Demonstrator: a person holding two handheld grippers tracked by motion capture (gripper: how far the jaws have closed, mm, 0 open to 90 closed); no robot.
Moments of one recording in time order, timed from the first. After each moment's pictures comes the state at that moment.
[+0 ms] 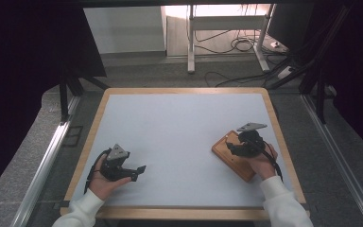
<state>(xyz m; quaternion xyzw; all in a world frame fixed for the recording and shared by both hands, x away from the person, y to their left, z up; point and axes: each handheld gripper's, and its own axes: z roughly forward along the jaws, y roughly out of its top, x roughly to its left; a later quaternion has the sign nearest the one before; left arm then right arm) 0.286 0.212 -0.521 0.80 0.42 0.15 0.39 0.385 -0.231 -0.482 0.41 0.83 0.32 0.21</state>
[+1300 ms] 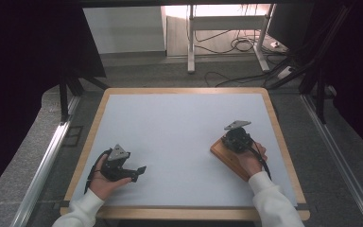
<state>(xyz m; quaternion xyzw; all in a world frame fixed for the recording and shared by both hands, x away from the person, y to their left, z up) 0.286 0.210 -0.522 0.81 0.41 0.16 0.39 0.405 -0.200 -0.498 0.38 0.85 0.30 0.21</state>
